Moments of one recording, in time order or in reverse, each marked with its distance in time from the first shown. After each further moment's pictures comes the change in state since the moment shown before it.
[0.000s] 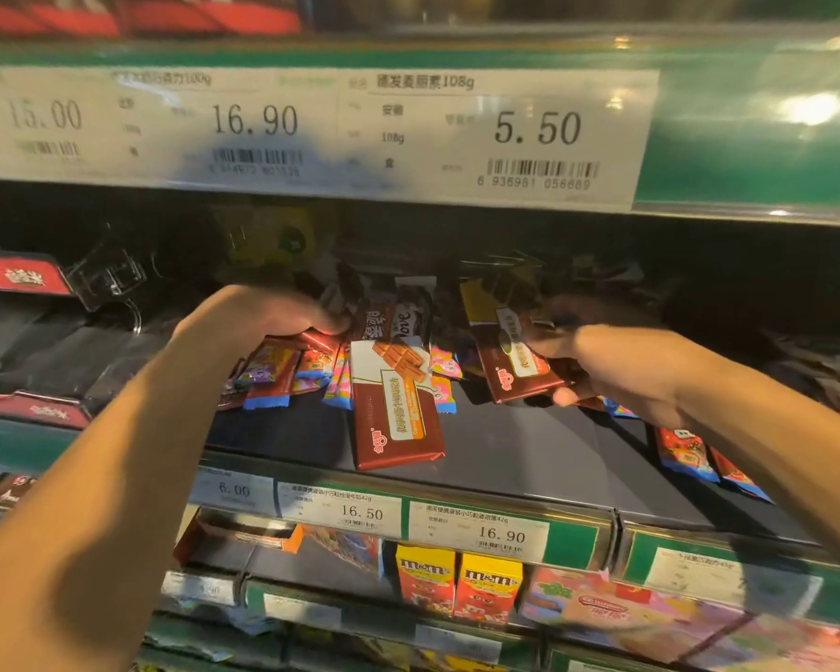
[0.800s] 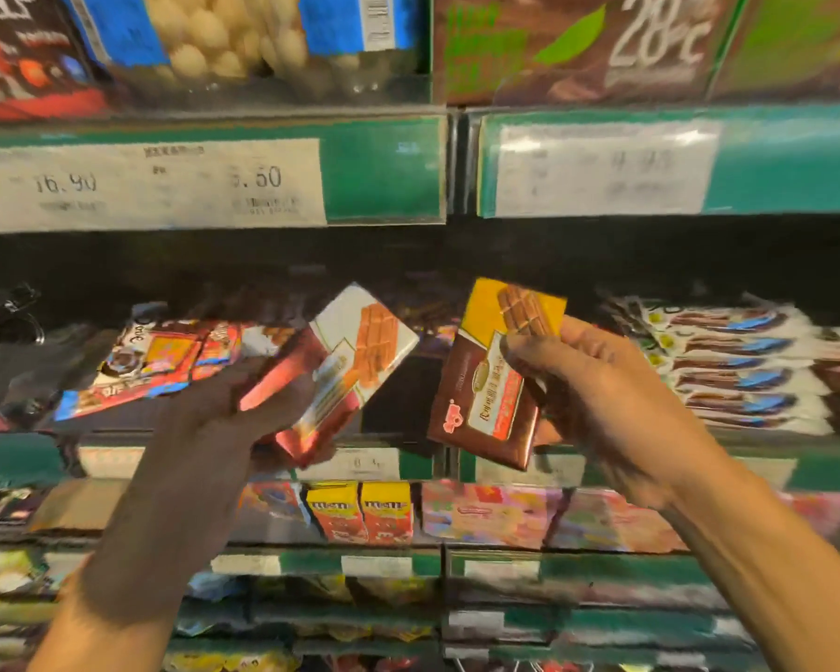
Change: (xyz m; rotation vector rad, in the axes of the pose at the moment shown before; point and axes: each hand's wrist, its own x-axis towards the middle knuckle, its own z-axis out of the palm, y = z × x) left_hand -0.219 0.041 0.034 -1.118 -0.170 0.130; right_hand -0.140 0.047 -0.037 0.536 0.134 -0.214
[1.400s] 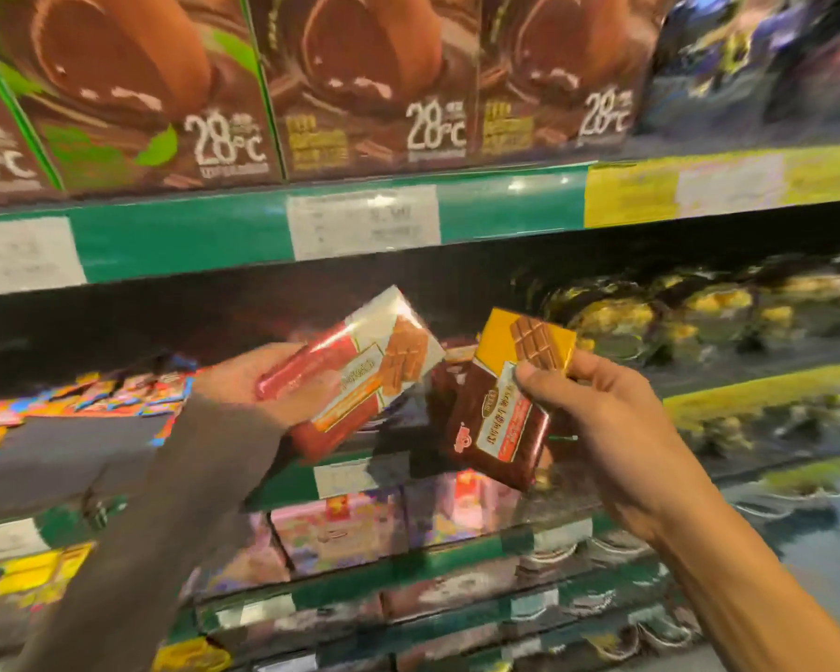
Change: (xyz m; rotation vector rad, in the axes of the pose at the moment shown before) left_hand -0.074 0.015 0.309 0.255 -0.225 0.213; right_hand -0.143 -0.037 -0.286 -0.024 0.360 -0.117
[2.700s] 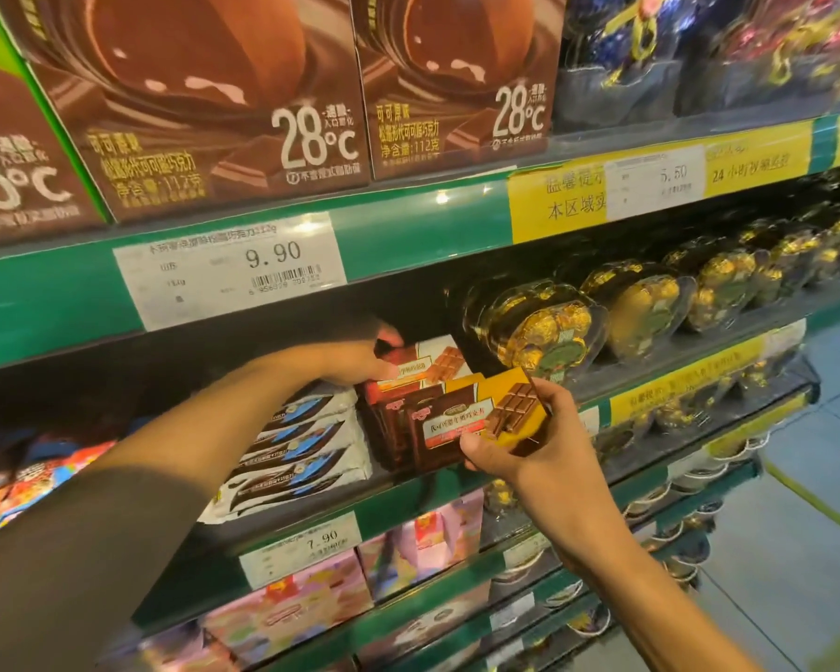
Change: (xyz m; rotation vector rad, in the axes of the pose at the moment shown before) left_hand 0.208 -0.046 0.132 0.934 -0.809 0.207; right_hand 0.033 0.057 -0.018 -0.100 0.279 -0.065
